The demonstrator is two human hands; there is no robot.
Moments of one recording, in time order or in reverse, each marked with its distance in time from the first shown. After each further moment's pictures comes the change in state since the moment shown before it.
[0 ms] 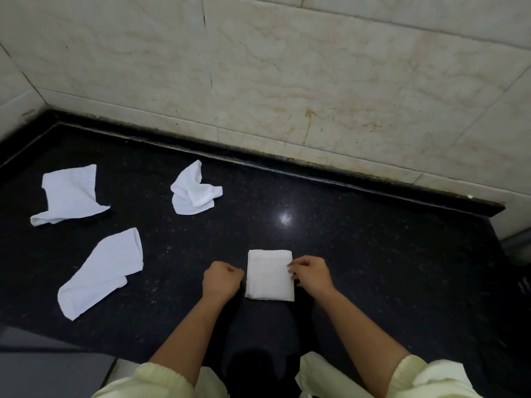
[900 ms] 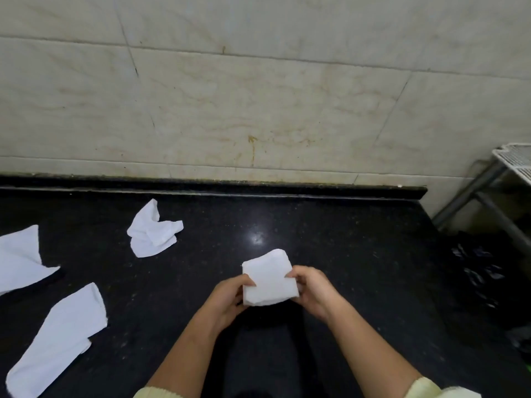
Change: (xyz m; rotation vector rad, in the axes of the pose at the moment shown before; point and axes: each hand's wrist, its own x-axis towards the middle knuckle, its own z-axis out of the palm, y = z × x) left_hand -0.036 0.060 0.019 -0.562 -0.539 -0.167; right_hand -0.041 -0.008 -0.050 0.754 -0.095 0.196
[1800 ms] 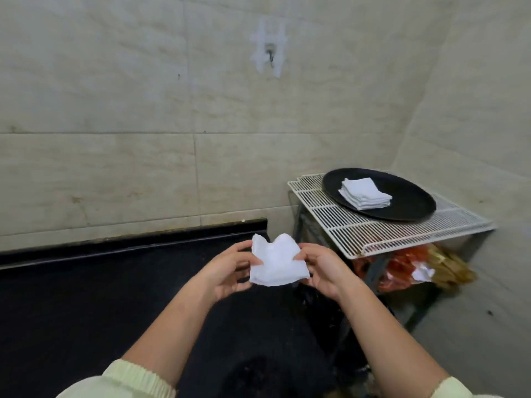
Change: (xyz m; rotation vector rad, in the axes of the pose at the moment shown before) left_hand -0.107 -0.037 0.412 0.281 -0.458 0.246; right_hand -0.198 -0.151 -0.373 0.006 0.087 -0.421
